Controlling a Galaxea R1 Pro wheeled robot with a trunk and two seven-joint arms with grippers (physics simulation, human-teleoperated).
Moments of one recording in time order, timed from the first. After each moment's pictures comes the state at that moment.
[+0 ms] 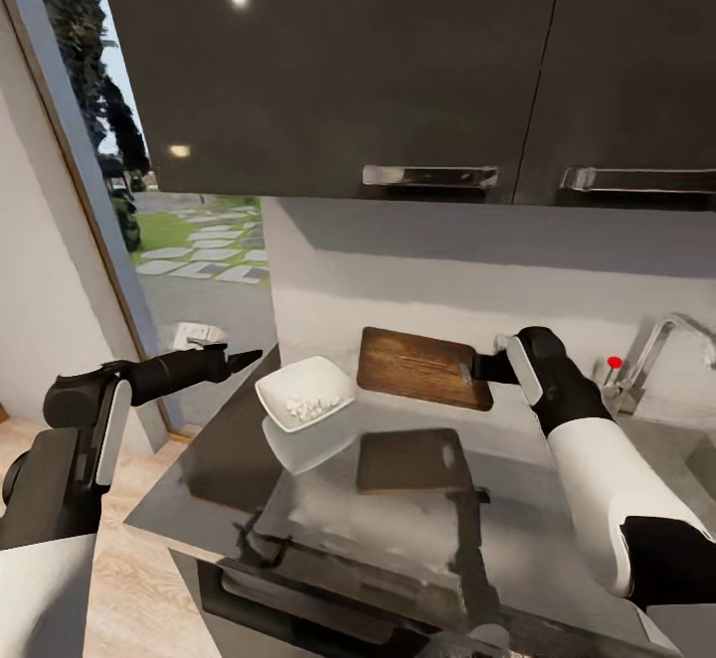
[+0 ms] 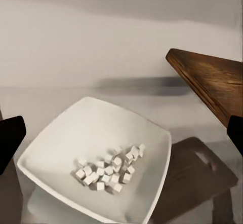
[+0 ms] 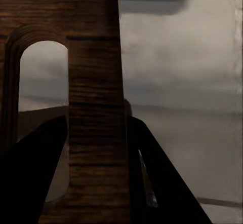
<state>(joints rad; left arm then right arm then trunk) -0.68 0.15 0.17 -1.53 0.00 0.87 -0.76 -1.05 -0.07 -0.04 -0.81 -0.19 1.03 -0.13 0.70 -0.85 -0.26</state>
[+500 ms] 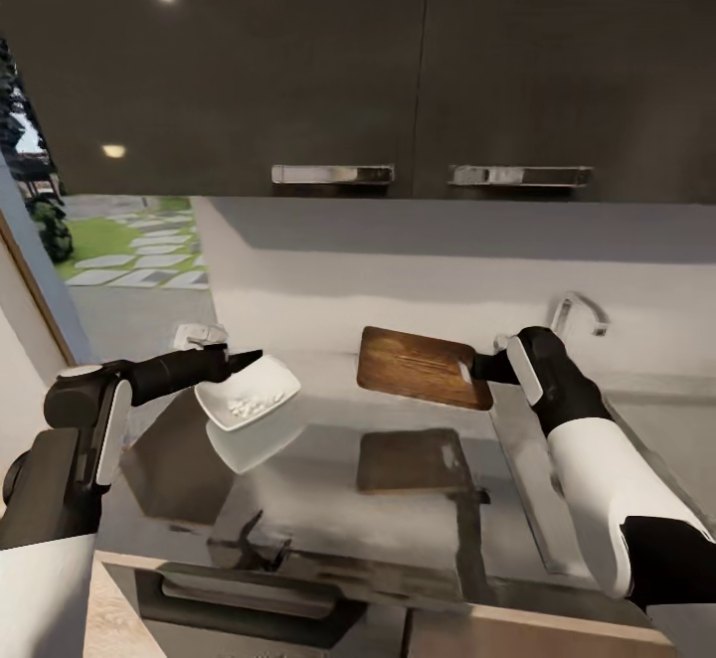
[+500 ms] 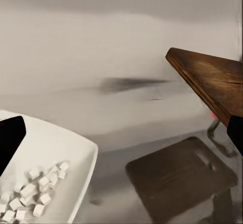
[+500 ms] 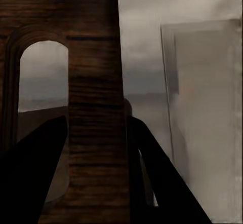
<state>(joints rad) -0.68 0.15 0.17 -1.53 0.00 0.87 -0.76 -1.05 -0.07 -0.05 -0.81 -0.19 1.03 -0.13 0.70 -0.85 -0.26</state>
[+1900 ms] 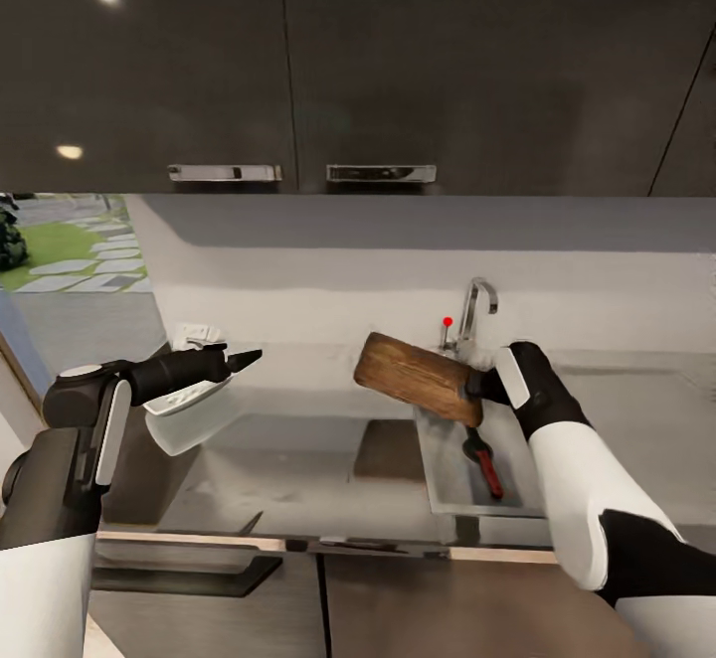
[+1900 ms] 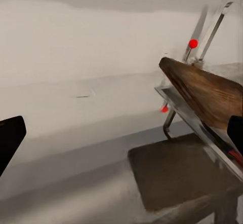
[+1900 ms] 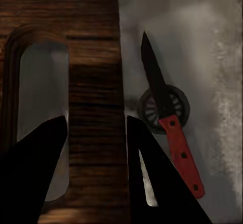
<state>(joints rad) -0.68 0.15 0.17 -1.53 0.00 0.87 -0.76 -1.05 0.01 -0.22 -0.70 -0.23 0.97 -0.32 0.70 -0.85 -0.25</state>
